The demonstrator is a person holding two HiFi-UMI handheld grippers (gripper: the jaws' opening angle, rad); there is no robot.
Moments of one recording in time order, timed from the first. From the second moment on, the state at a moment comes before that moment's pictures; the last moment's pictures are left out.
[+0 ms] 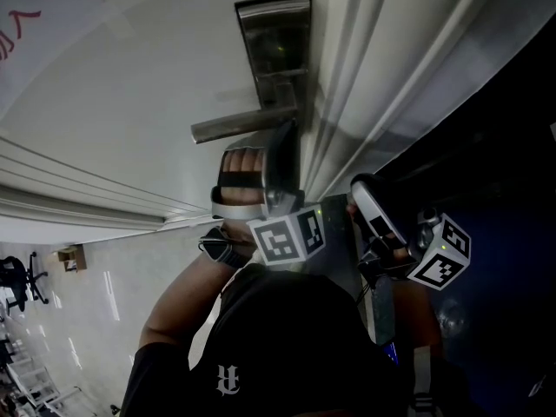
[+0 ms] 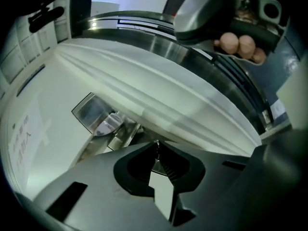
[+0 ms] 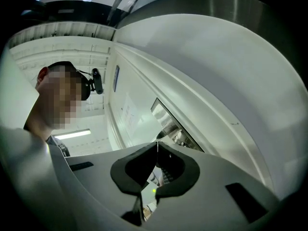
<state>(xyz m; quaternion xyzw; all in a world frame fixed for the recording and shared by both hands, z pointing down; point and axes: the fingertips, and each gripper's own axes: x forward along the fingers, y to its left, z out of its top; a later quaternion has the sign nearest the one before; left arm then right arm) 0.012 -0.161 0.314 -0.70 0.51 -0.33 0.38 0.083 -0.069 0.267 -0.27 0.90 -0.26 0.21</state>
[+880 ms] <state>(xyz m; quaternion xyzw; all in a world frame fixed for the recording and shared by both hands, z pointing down) 0.015 -0.160 0.316 -0.57 0.40 -0.42 0.58 0.076 -0.074 0.280 -0.30 0.91 -0.24 0.17</state>
